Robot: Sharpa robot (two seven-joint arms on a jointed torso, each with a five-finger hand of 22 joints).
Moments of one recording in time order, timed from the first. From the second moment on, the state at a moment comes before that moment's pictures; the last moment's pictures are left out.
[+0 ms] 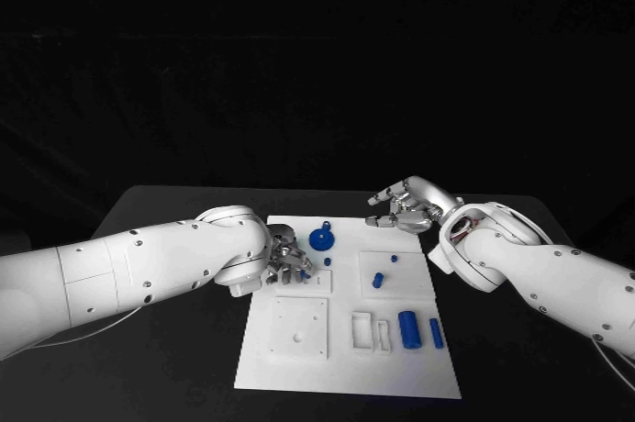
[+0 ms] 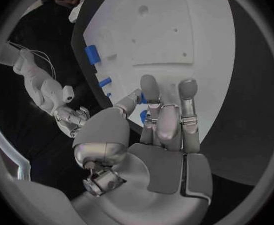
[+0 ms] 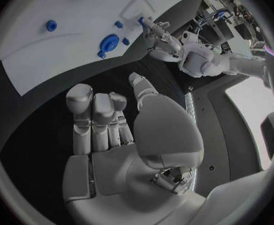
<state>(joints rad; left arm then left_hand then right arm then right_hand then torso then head) 1.43 -0.58 -0.21 1.37 -0.93 0.04 -0.55 0.89 0.11 0.51 -0.17 0.17 1.21 0.07 0.17 0.85 1.49 -0.06 0.68 0.33 1.44 -0.13 1.37 0.90 0.02 1.29 -0.15 0.60 1.31 1.06 -0.77 0.30 1.44 -1.30 -0.31 -0.10 1.31 -0.12 0.06 0.01 0.41 0.98 0.11 0.06 0.06 1.27 0.00 0.94 1.11 1.45 -0.07 1.01 1.18 0.07 1.43 -0.08 0.82 1.31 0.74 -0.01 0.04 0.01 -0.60</state>
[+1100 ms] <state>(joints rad) 1.44 -0.54 -0.21 1.31 -0.91 0.12 -0.57 0.88 0.11 0.51 -0.17 0.16 1.21 0.07 0.17 0.85 1.49 -0.06 0.68 0.33 1.44 -0.13 1.37 0.89 0.02 1.29 -0.15 0.60 1.31 1.06 -0.77 0.30 1.44 -1.30 -0.31 -0.10 1.31 -0.12 0.06 0.01 0.41 0.98 0.11 0.06 0.06 1.27 0.00 0.94 1.11 1.45 -0.07 1.01 1.18 0.07 1.43 -0.08 0.82 1.31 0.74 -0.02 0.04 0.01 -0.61</state>
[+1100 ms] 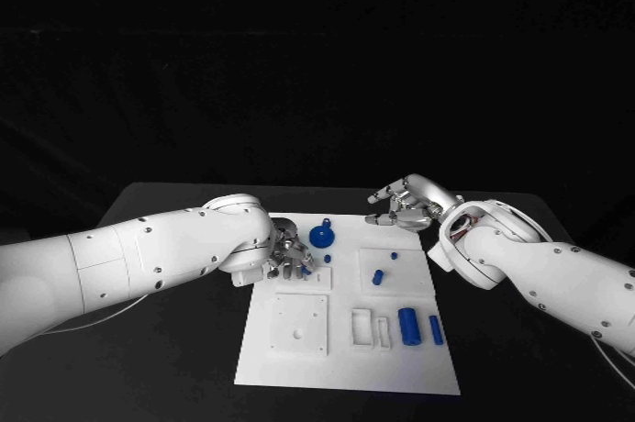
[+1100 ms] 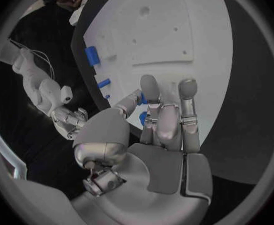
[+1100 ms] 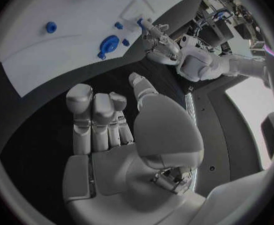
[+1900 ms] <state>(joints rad) 1.43 -0.55 -0.21 1.32 -0.95 0.12 -0.57 0.88 0.11 0.51 -0.17 0.16 1.21 0.07 0.17 0.85 1.49 -0.06 0.68 0.32 1.44 -0.13 1.37 0.89 0.02 1.29 -0.15 0.59 1.31 1.06 -0.77 0.30 1.44 -1.30 -0.31 -0.10 1.30 -0.11 0.07 0.01 0.41 0.98 0.11 0.06 0.06 1.27 0.00 0.94 1.11 1.45 -0.07 1.01 1.18 0.07 1.43 -0.08 0.81 1.31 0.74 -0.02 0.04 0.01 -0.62</state>
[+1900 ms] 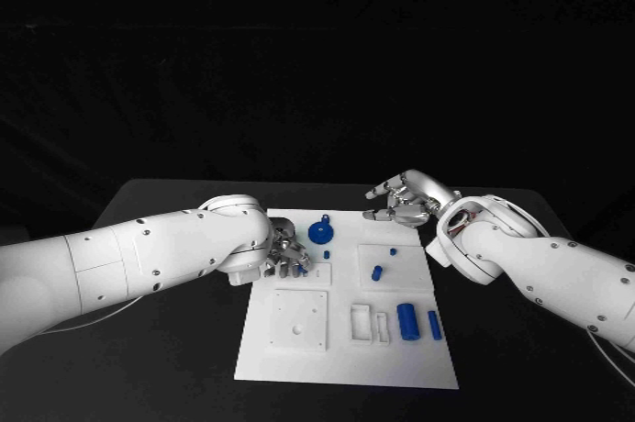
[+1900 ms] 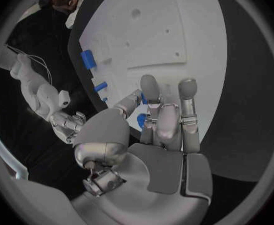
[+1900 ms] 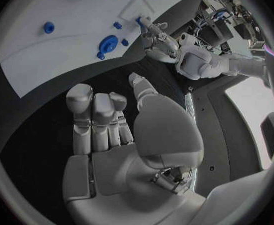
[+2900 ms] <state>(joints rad) 1.43 -0.56 -0.21 1.33 -0.96 0.12 -0.56 0.88 0.11 0.51 -0.17 0.17 1.21 0.07 0.17 0.84 1.49 -0.06 0.68 0.32 1.44 -0.13 1.37 0.89 0.02 1.29 -0.15 0.59 1.31 1.05 -0.76 0.30 1.43 -1.33 -0.31 -0.10 1.30 -0.11 0.07 0.01 0.41 0.98 0.11 0.06 0.06 1.27 0.00 0.94 1.11 1.45 -0.07 1.01 1.18 0.07 1.43 -0.08 0.81 1.31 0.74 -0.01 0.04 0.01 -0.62</state>
